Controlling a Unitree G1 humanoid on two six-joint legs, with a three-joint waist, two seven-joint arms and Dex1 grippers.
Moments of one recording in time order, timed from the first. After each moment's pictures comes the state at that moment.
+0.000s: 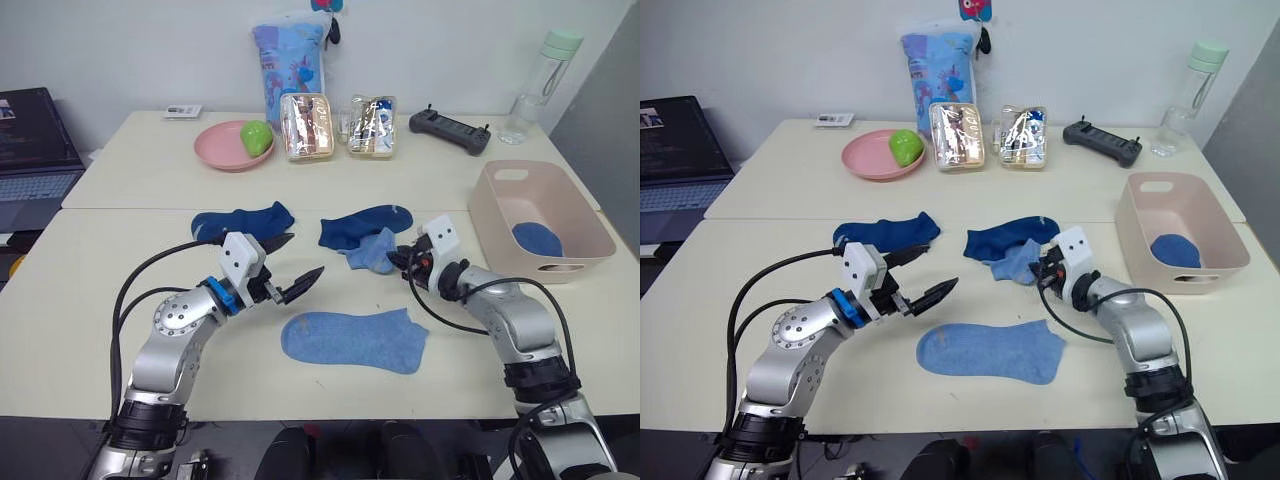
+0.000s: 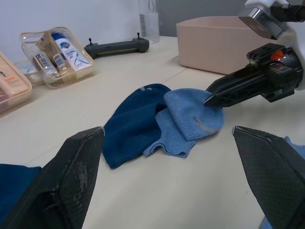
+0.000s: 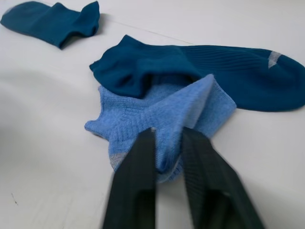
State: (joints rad) left arm -0.23 0.46 0.01 -0.14 -0.35 0.16 -0.77; right arm -0.45 -0.34 0.05 -0.08 0.28 0.71 0.49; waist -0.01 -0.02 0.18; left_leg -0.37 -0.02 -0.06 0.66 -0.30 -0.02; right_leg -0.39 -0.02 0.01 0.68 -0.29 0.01
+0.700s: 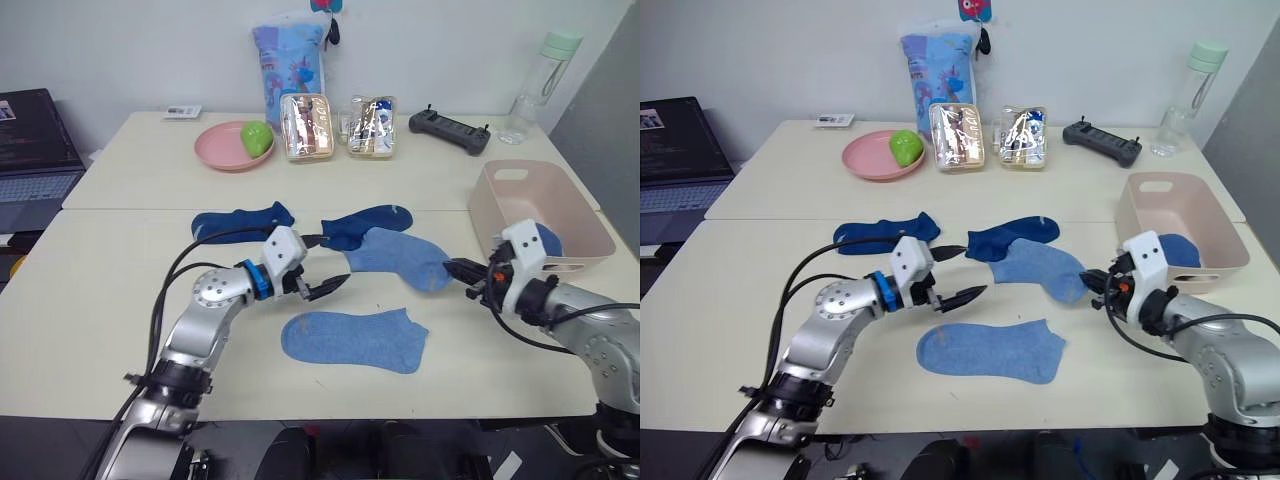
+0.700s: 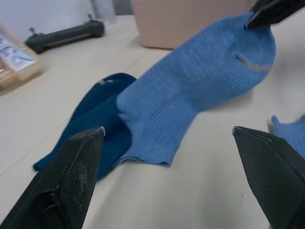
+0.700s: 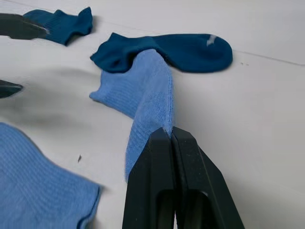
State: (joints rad) left arm -0.47 0.42 -0.19 0.14 -0.19 0.07 -0.89; right arm -0.21 -0.60 -0.28 -0.53 0.59 1.08 0.53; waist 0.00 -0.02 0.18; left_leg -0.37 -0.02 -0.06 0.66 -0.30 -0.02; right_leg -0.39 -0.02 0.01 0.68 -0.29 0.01
